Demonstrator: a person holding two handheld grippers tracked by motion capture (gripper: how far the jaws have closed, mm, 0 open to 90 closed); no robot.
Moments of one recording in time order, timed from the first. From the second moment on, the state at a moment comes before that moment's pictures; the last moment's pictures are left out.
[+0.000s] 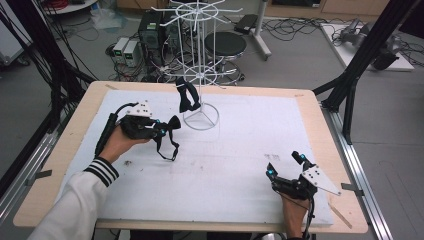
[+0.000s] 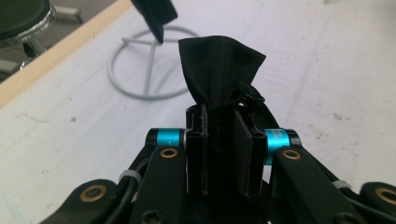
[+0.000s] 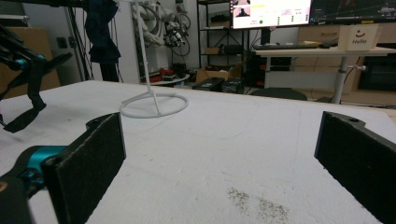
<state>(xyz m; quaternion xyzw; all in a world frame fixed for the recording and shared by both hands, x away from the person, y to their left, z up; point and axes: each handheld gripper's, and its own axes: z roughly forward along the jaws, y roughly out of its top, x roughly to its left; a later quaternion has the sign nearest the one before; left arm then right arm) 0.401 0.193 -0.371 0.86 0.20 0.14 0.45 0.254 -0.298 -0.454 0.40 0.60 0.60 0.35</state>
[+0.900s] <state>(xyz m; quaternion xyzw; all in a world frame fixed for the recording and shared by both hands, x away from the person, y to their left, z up) 0.363 0.171 -0.335 0.82 0.16 0.17 0.51 0.254 -0.298 -0.454 0.40 0.60 0.60 0.35</state>
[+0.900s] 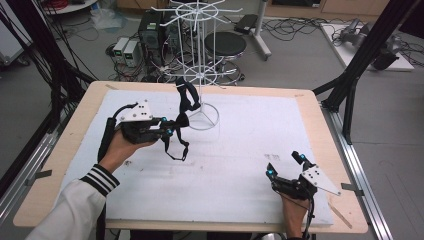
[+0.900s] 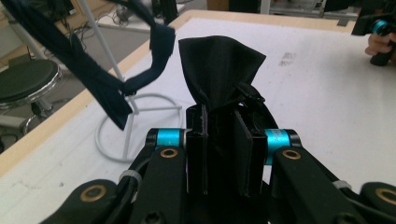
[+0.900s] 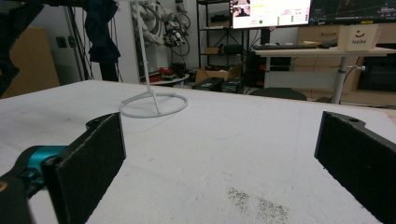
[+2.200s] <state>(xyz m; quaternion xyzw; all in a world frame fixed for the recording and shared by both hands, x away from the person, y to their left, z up) 0.364 0.135 -0.278 0.78 0.20 0.24 0.54 0.254 -0.299 -0.454 0.40 0.60 0.60 0.35</state>
